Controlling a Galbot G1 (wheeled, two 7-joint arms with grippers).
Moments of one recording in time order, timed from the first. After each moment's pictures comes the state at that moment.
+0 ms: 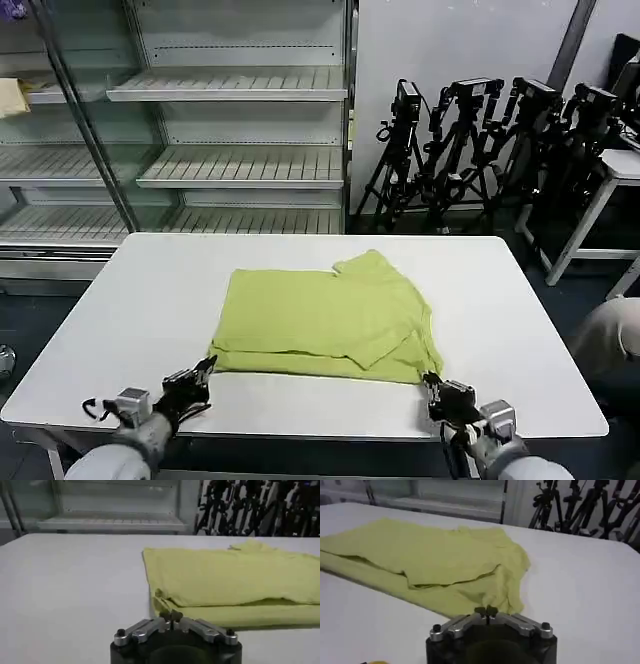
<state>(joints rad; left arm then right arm) 1.52 -1.23 -0.67 -2.13 -0.37 0.58 0.12 -1.61 1.04 0.51 2.27 0.36 -0.54 0.02</state>
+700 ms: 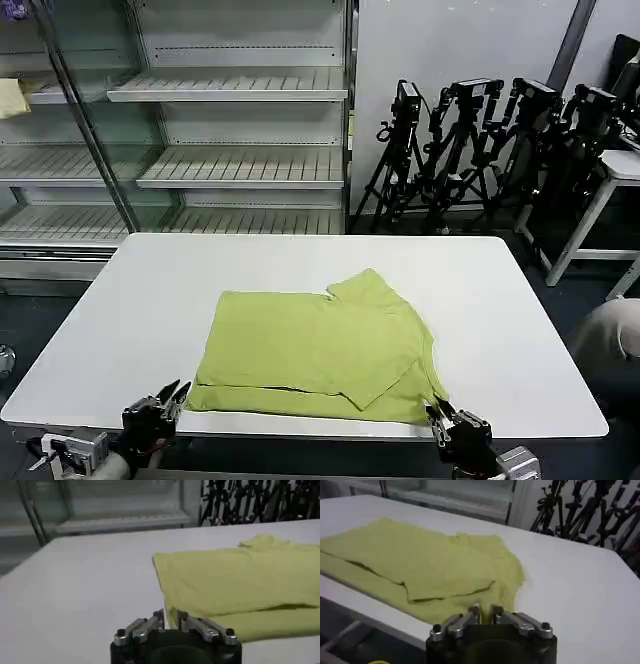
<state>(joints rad) 1.70 -1.20 -0.82 -2.30 -0.34 0.58 0.18 -1.77 1.04 0.58 2.46 0.31 -0.57 0.02</state>
